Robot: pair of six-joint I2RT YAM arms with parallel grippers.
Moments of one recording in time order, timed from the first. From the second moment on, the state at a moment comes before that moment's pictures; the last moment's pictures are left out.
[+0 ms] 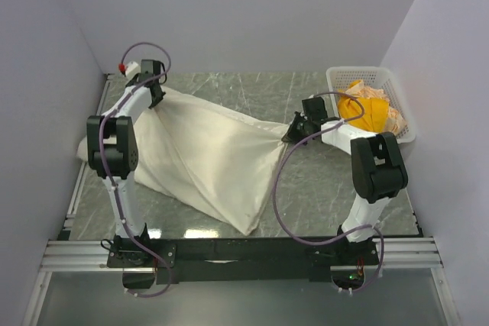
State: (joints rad) left arm -0.05 1.99 1.54 -0.44 -0.46 -0.79; right arm 0.23 1.81 1.09 -0.19 -0.20 0.68
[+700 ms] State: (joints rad) left arm -0.20 1.52 1.27 -0.30 -0.19 -0.78; right arm 0.11 1.47 0.80 -0.16 -0.10 0.76
